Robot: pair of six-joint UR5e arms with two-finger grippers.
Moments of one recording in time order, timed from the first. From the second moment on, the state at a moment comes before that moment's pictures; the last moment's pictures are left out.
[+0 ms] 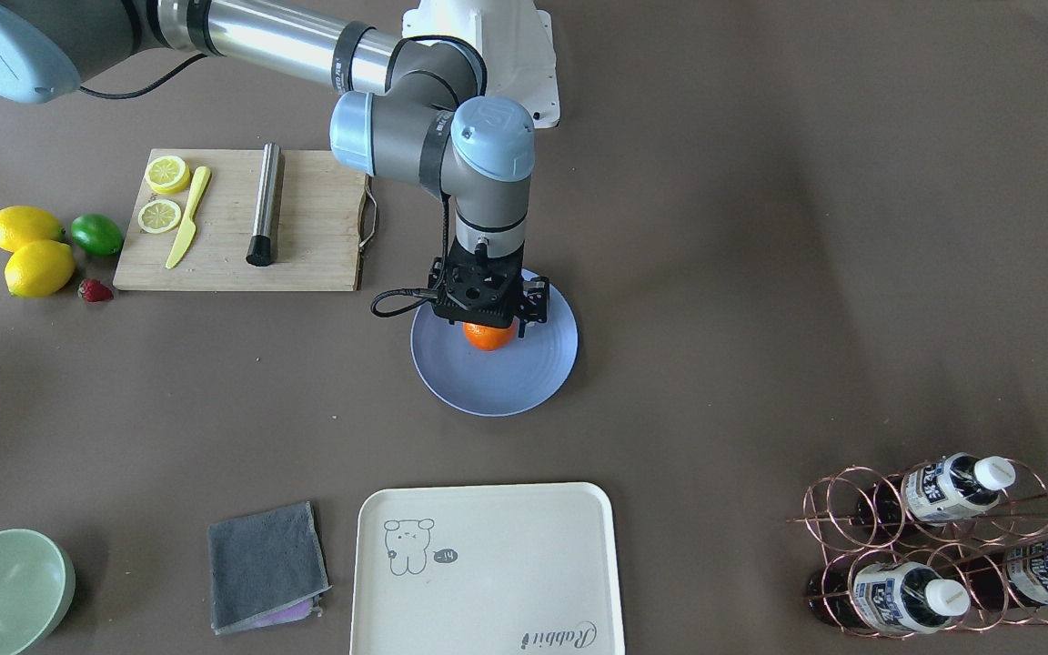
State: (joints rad) left arm -1.54 -1.50 -1.56 -1.74 -2.44 0.11; right arm 0.53 -0.63 1.33 -1.51 1.75 1.43
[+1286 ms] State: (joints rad) left arm -1.54 -1.49 -1.59 -1.72 -2.44 0.11; right arm 1.29 -1.25 1.65 -1.80 2.18 0.16
